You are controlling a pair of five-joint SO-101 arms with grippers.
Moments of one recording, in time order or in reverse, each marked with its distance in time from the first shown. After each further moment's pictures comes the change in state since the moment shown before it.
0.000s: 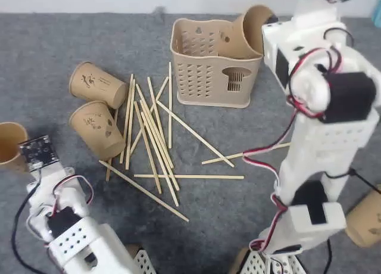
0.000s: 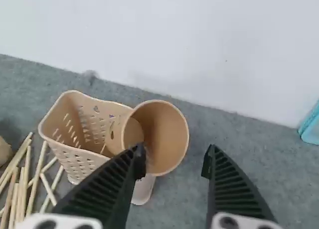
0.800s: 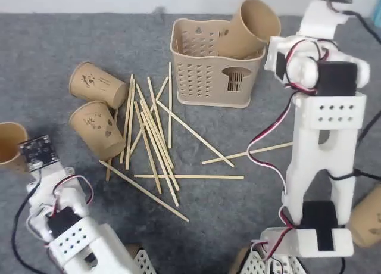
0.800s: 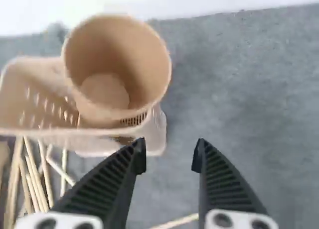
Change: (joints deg) left arm 0.0 0.0 0.0 0.0 -0.2; right arm 4.7 -9.0 38.1 -15.8 -17.3
